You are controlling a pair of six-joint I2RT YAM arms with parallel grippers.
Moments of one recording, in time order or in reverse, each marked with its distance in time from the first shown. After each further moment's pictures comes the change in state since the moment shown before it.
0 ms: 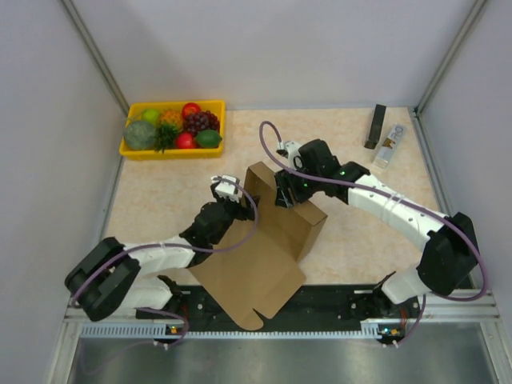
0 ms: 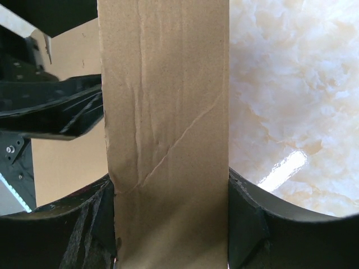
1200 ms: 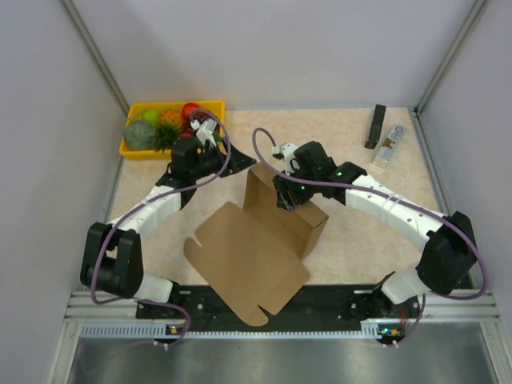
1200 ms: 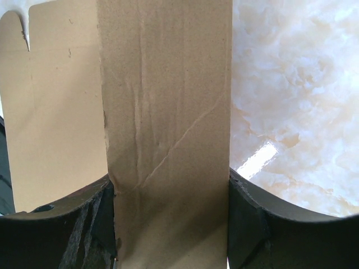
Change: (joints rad) left arm 0.474 0.101 0.526 -0.546 0.918 -0.535; right arm 0.035 0.009 0.022 -0.052 0.092 -0.066
